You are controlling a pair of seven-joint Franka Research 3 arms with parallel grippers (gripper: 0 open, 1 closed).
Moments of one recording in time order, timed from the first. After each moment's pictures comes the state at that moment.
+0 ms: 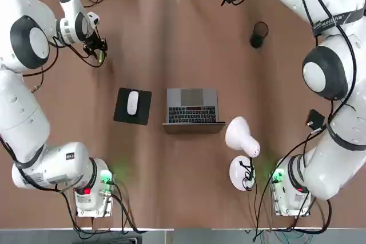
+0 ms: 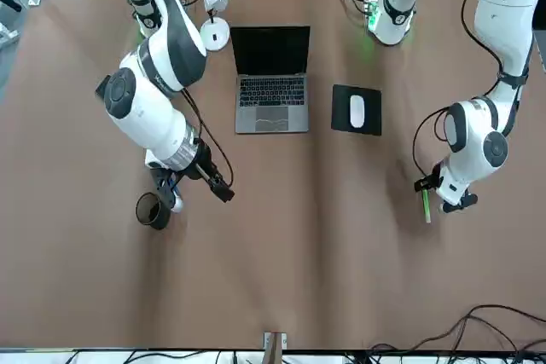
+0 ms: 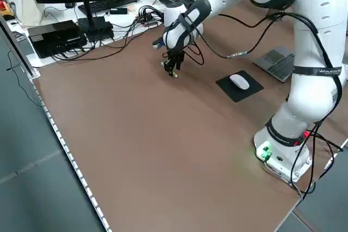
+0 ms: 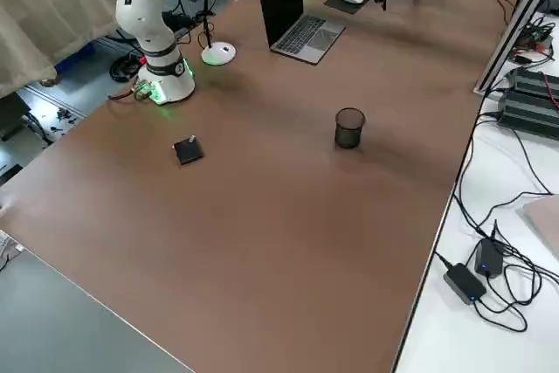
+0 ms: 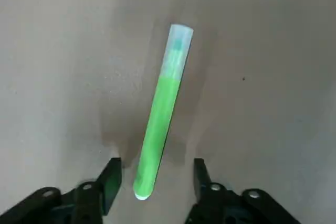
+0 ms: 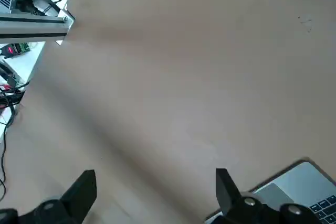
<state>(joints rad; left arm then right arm) 0.16 0.51 -0.06 -2.05 -0.02 2.51 -0.12 0.57 0.45 -0.14 -1.42 0.38 2.08 1.13</state>
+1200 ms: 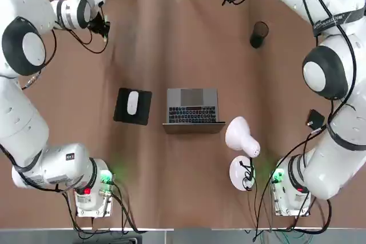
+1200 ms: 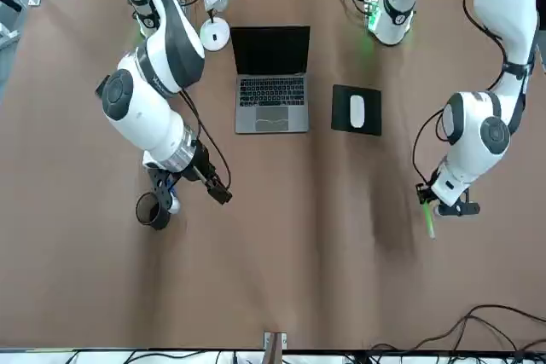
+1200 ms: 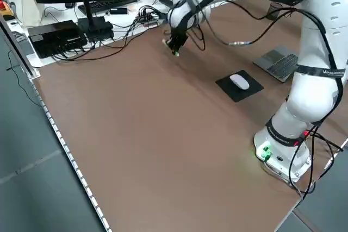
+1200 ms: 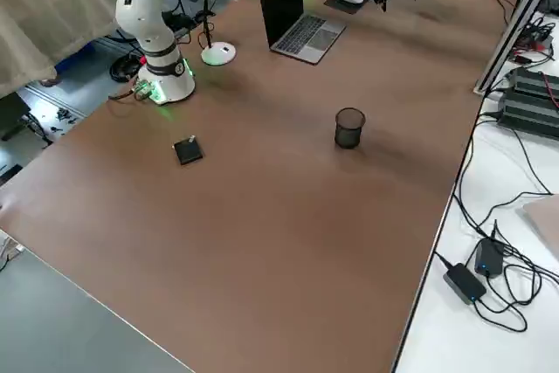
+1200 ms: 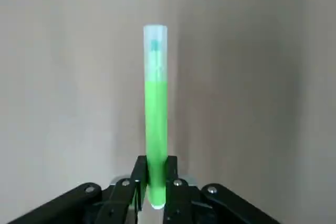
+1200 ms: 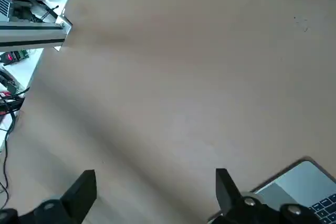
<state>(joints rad) 0.14 0.39 -0.18 -2.01 0.08 2.55 -0.05 0.57 0.46 -0.15 -1.42 0.38 2.08 1.15</state>
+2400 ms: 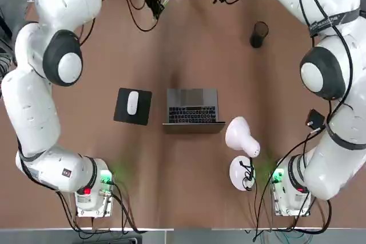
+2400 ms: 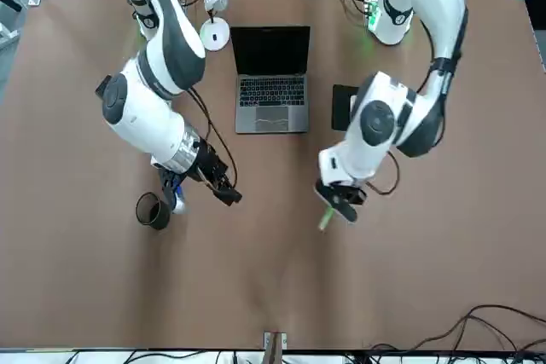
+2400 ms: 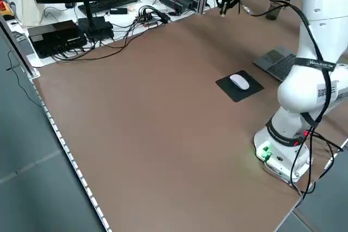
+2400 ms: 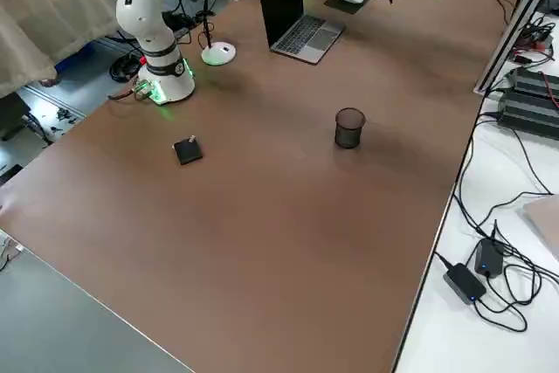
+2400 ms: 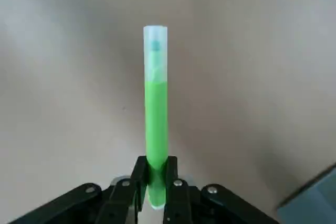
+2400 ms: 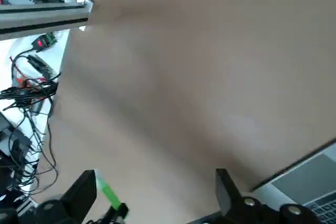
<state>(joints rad) -0.33 0.56 -0.24 -1.44 0.15 2.06 0.13 0.59 0.48 -0.14 -1.42 0.55 2.20 1.16</state>
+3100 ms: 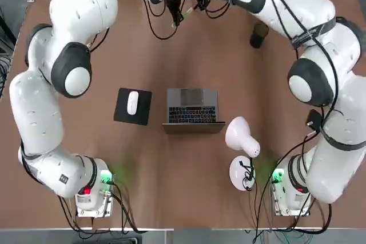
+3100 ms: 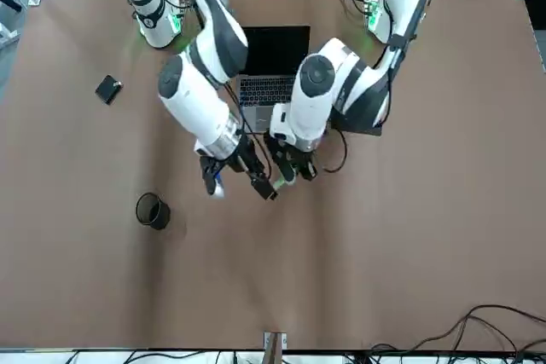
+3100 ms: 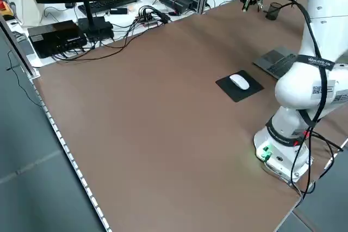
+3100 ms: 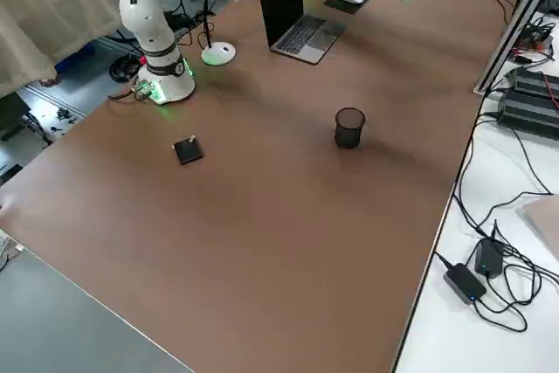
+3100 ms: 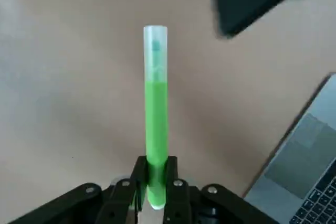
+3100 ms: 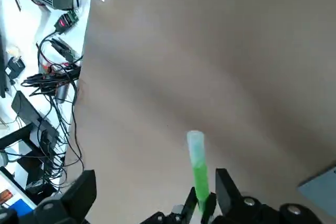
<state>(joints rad) -0.50 0.55 -0.25 -1.39 0.15 2.04 0.25 0.73 0.54 -0.14 -1.42 0.55 2.43 1.30</state>
